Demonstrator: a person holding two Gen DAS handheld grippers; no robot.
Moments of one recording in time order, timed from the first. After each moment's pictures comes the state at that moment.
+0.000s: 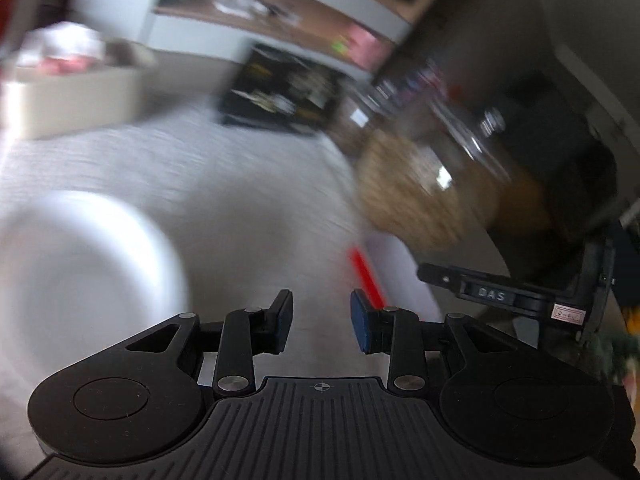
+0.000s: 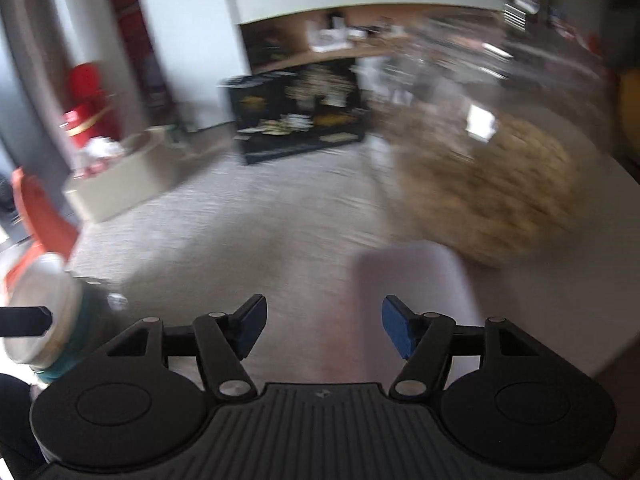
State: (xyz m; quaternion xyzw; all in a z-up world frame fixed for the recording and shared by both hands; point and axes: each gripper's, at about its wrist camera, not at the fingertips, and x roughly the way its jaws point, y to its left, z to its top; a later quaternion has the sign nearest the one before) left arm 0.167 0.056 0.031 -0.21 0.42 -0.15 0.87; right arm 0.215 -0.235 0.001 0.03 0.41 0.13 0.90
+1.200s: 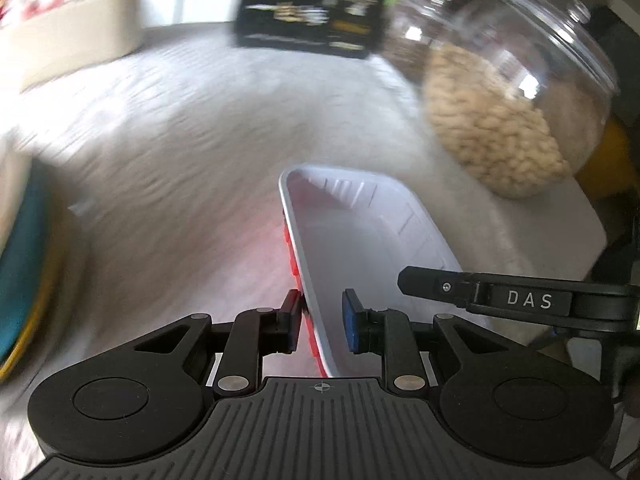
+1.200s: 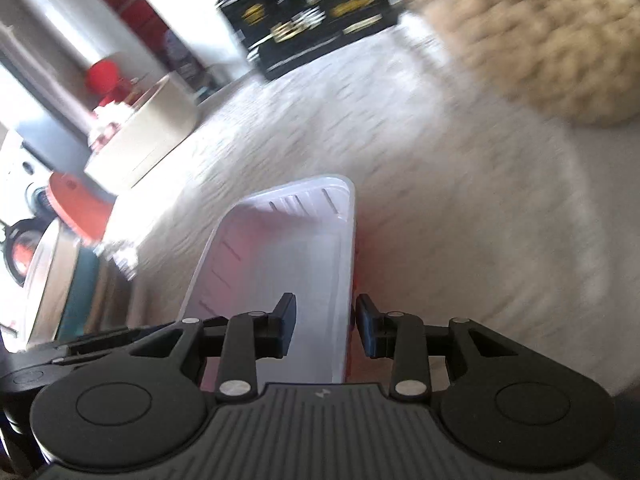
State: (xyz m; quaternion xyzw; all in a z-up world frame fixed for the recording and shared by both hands) left arm 0.185 -0.008 -0.084 -0.15 0.47 -0.03 0.87; right arm 0.223 -0.205 -0.107 0.14 0.49 0.23 0.83
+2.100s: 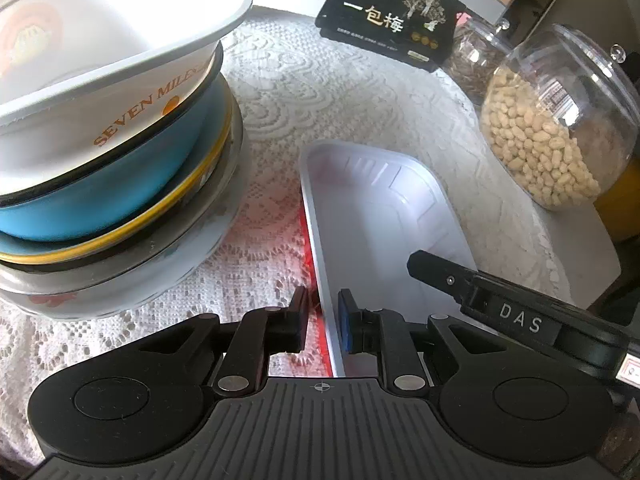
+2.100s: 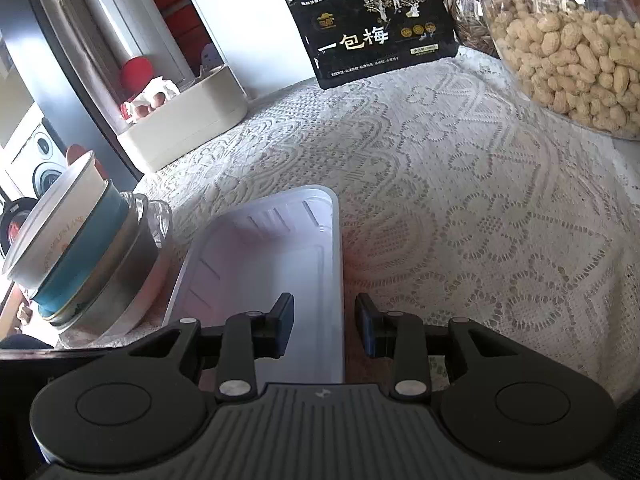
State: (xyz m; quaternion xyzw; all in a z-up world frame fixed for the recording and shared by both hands) left arm 0.140 0.036 -0.109 -0.19 0.45 0.01 0.87; right arm 0.169 -0.152 -0.128 0.09 0.40 0.24 0.88
